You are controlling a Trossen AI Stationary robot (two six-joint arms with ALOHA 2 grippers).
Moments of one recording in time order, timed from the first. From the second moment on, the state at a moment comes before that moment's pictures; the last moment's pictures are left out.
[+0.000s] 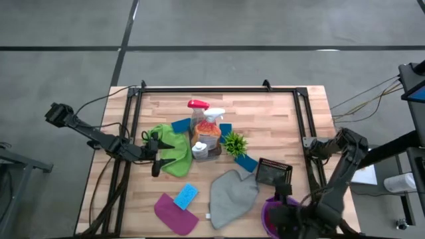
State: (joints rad) left arm -0.44 0.66 0.13 0.11 -0.52 -0.32; right arm 1.00 1.76 1.64 -1.20 0.55 0.91
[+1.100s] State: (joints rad) left arm -0.44 0.66 0.13 0.13 -0.52 -0.32; right arm 0.88 1.57 0.97 0.39 0.56 -0.17
